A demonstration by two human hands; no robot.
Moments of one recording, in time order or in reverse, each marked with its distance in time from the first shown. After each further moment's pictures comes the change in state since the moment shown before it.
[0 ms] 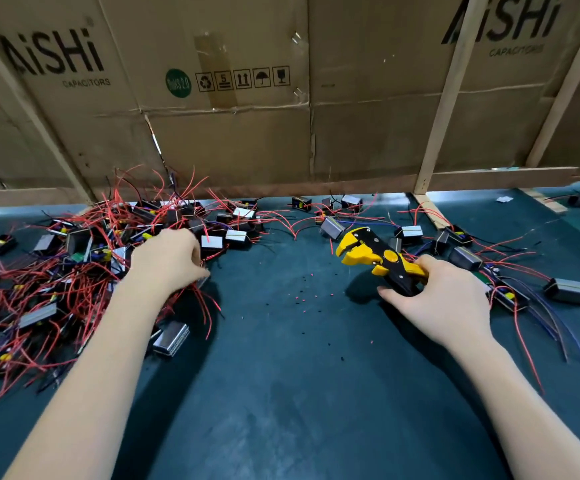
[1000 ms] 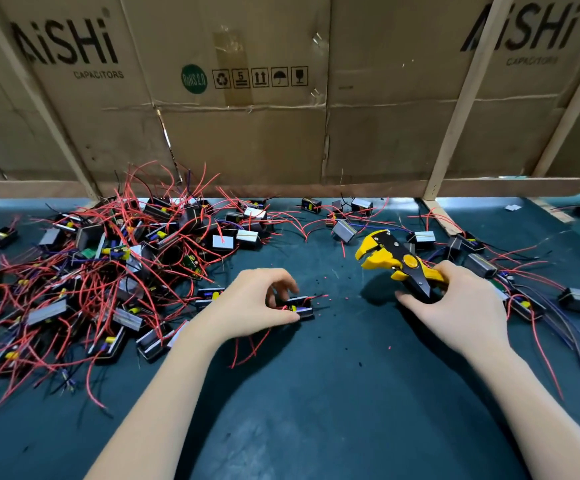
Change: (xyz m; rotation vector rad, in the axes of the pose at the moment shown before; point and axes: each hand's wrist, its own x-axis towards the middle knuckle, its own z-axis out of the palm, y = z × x) left_hand -0.035 0.043 0.049 -0.644 -0.142 0.534; right_hand -0.002 0.001 0.005 0.029 0.040 0.003
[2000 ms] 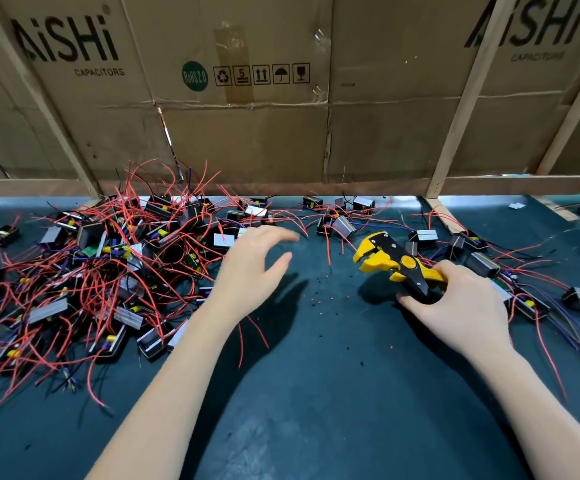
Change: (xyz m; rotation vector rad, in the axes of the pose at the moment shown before) left_hand 0.018 0.007 -0.006 0.057 0.426 0.165; right_hand 0.000 -0.004 -0.001 -0.039 -0.021 -0.028
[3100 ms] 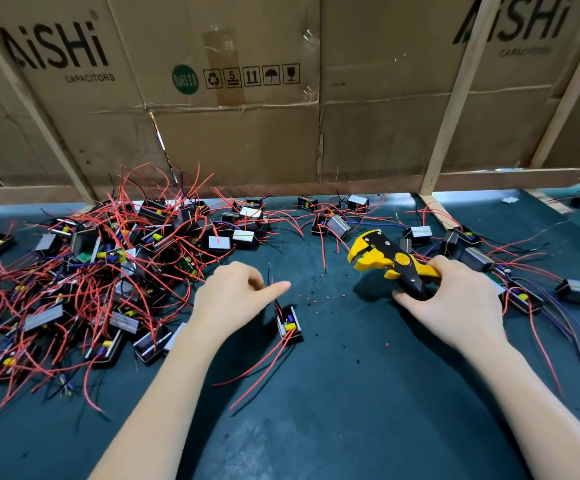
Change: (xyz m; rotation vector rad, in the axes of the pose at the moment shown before) left_hand -0.019 -0.008 -0.001 0.227 -0.251 -0.472; right_hand 0.001 0.002 0.001 -0.042 0.019 -0.023
